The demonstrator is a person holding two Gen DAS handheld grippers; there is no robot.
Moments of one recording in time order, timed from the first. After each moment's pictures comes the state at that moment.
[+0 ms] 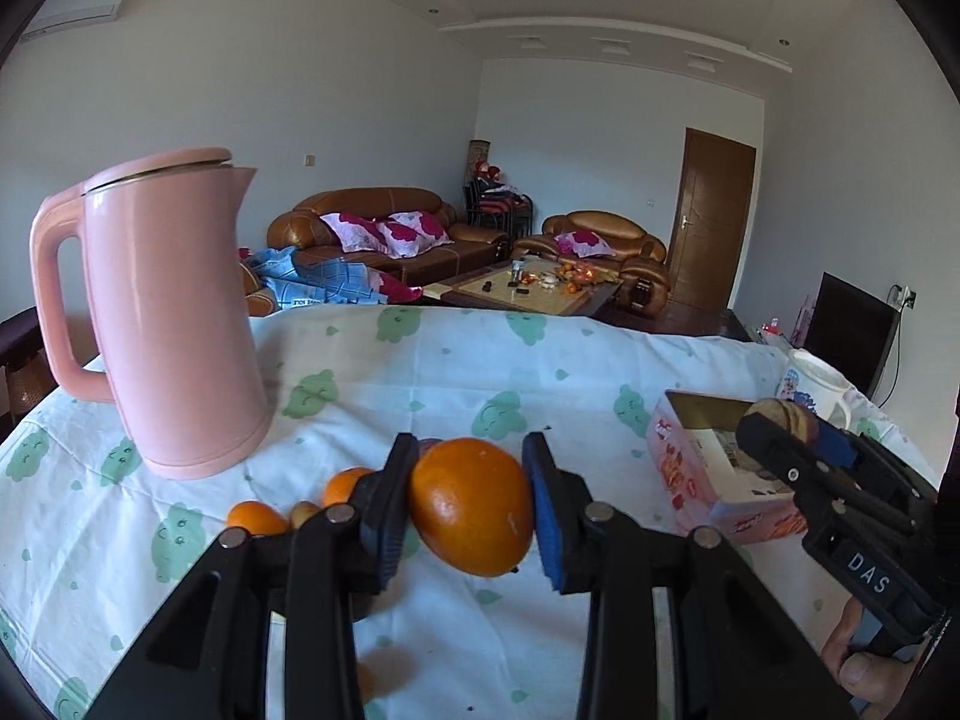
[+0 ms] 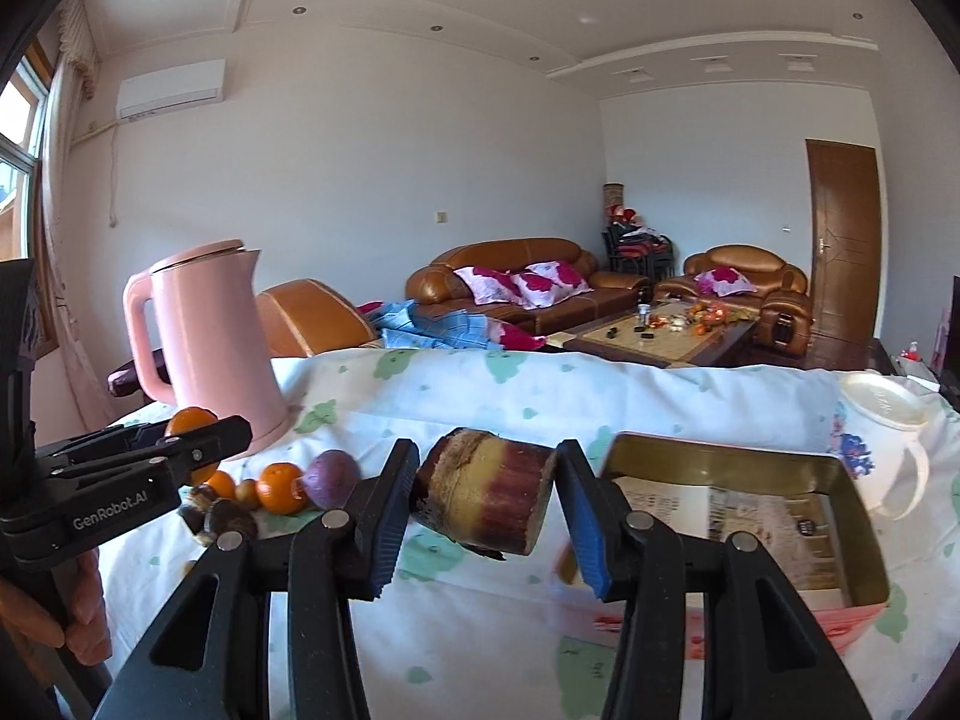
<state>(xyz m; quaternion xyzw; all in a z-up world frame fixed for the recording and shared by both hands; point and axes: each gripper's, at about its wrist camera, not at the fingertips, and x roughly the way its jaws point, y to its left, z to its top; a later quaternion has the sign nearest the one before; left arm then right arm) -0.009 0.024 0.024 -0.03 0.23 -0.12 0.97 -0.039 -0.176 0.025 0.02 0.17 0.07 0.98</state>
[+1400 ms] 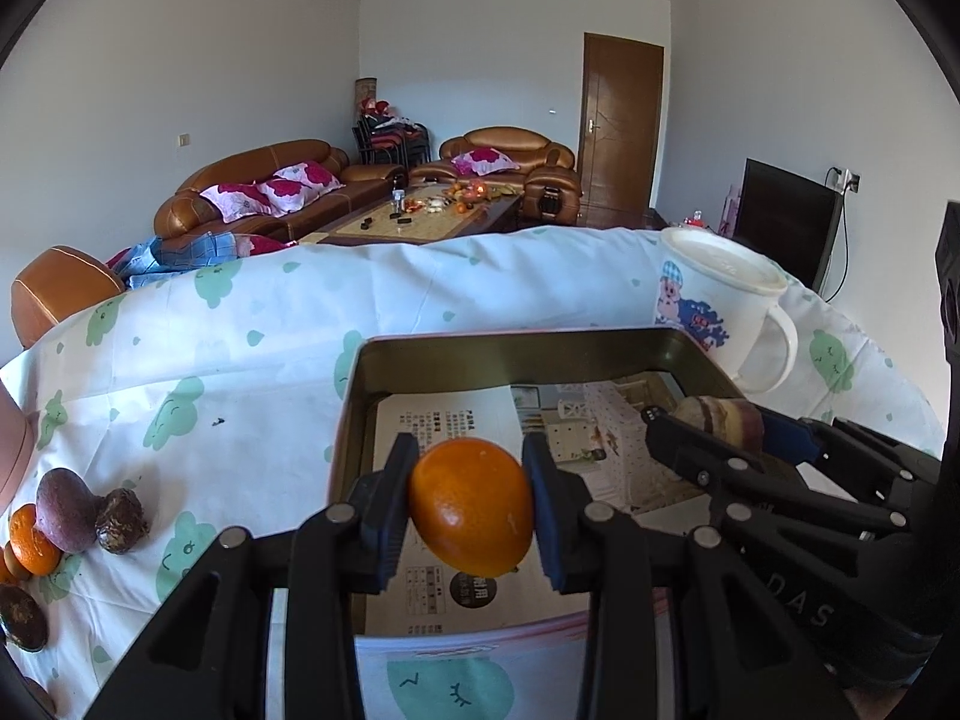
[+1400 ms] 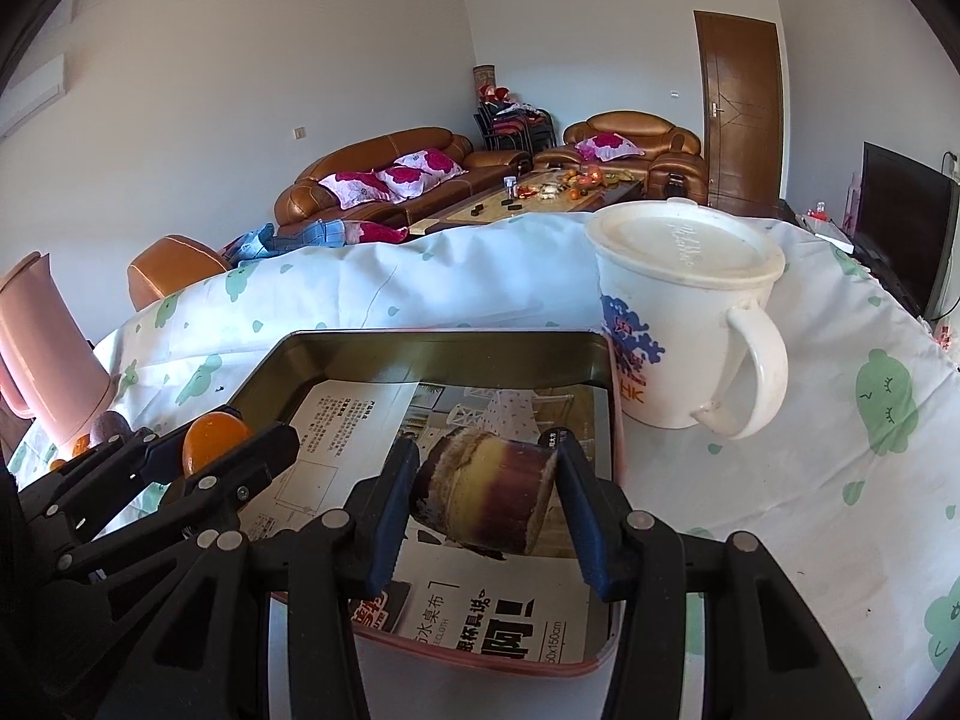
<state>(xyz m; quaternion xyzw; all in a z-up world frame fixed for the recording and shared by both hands) 0.036 -0.197 -0.019 0.06 0.31 -0.21 0.93 -0.004 -0.337 -0.015 0.09 0.32 -0.05 0.94</state>
